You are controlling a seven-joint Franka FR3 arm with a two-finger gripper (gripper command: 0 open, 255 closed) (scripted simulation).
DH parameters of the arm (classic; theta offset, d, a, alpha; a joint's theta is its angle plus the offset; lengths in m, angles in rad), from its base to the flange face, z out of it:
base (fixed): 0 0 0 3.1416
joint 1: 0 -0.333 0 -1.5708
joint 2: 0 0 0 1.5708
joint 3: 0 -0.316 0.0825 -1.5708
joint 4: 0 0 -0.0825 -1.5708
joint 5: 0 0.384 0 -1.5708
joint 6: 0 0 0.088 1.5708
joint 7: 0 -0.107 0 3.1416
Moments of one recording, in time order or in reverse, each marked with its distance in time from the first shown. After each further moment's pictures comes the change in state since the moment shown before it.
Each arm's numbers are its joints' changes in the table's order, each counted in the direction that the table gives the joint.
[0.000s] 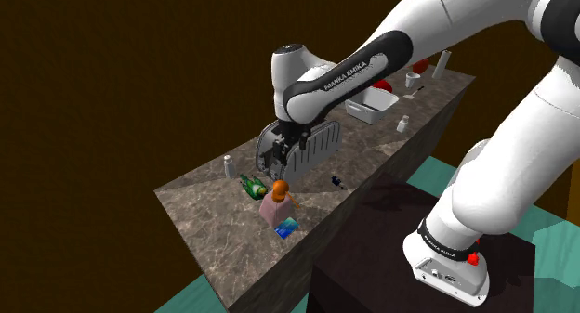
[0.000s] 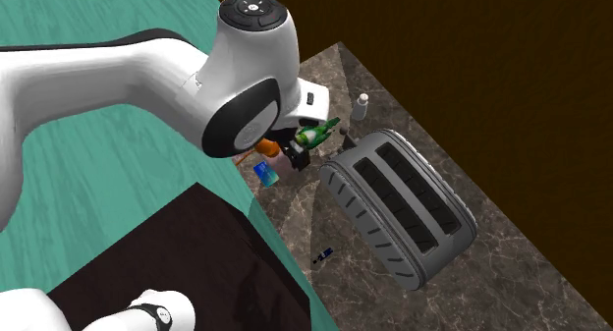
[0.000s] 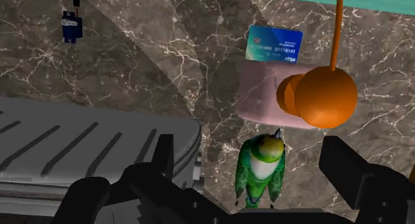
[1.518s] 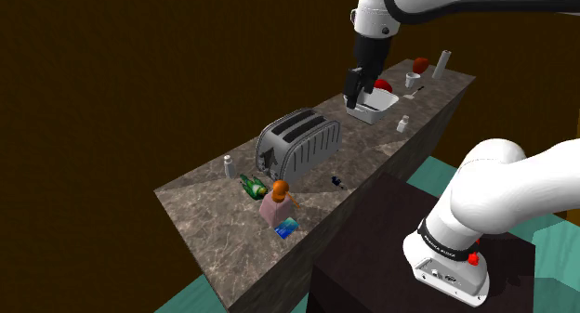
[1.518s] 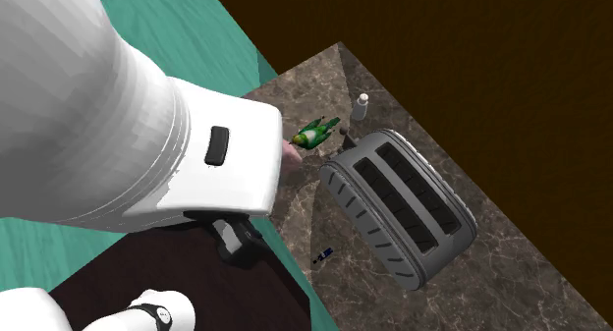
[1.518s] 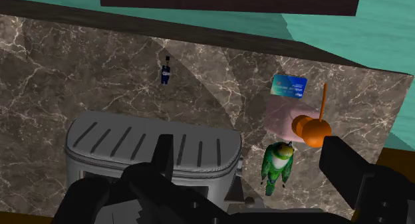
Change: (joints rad) arm 0.035 0.672 0.165 -0.016 -0.011 0.595 0.238
